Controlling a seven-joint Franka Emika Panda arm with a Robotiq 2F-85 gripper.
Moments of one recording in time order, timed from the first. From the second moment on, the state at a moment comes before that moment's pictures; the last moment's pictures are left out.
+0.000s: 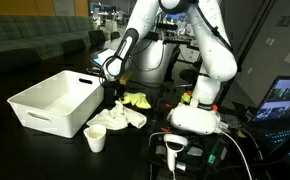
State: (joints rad) arm 0.00 0.62 -0.06 -2.10 -0.19 2.37 0.06
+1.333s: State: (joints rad) arm 0.08 -0.16 0.03 -2.45 -0.16 2.36 0.57
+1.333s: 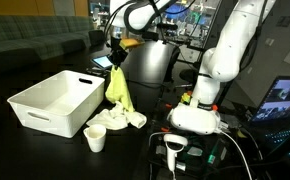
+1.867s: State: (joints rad) arm 0.15 -0.55 0.27 -2.51 0.01 2.13 0.83
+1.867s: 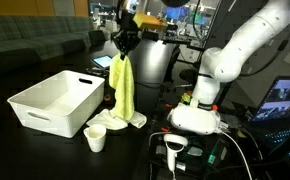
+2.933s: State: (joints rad) arm 0.13 -0.55 0.45 -2.00 0.10 1.79 1.15
